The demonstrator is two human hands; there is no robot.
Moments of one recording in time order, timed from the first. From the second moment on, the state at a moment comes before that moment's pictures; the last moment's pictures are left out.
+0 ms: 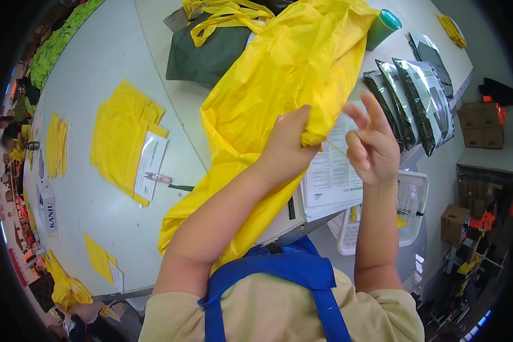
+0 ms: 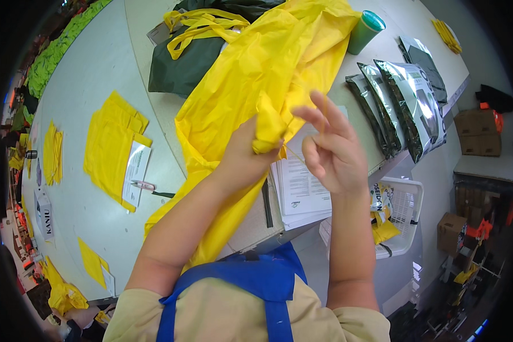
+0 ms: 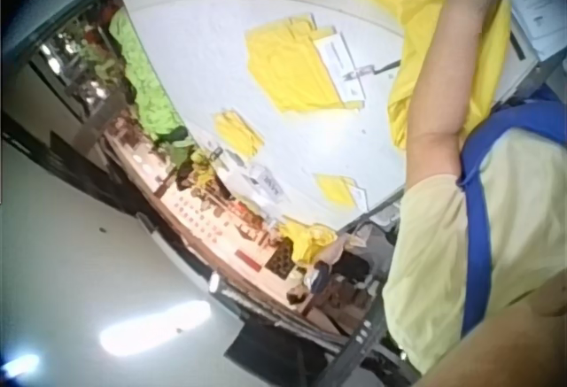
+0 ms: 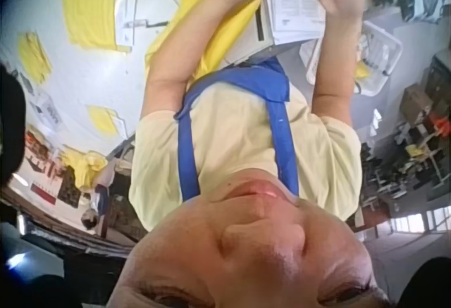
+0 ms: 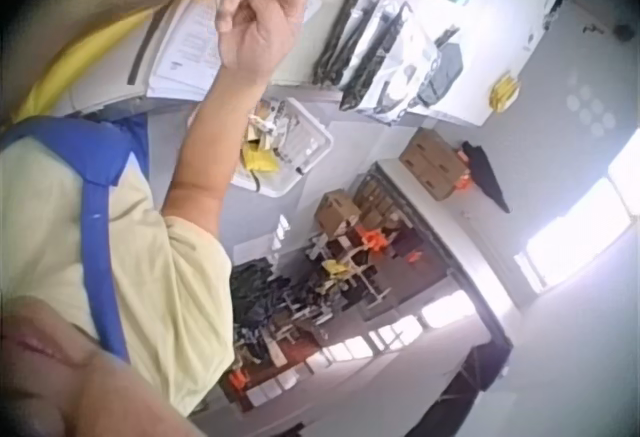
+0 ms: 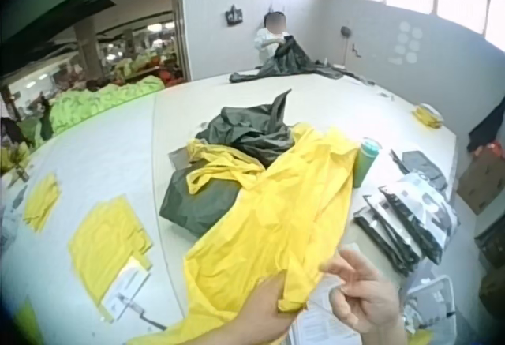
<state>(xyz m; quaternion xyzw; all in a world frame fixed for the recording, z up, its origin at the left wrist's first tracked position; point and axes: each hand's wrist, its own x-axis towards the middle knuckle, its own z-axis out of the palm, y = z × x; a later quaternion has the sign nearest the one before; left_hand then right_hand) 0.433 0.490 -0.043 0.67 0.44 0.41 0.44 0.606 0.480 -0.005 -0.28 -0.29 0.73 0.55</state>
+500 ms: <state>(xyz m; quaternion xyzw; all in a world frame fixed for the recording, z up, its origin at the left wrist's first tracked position) 0.428 0.489 -0.052 0.71 0.41 0.41 0.41 0.594 0.481 -0.012 -0.54 -0.60 0.51 0.29</state>
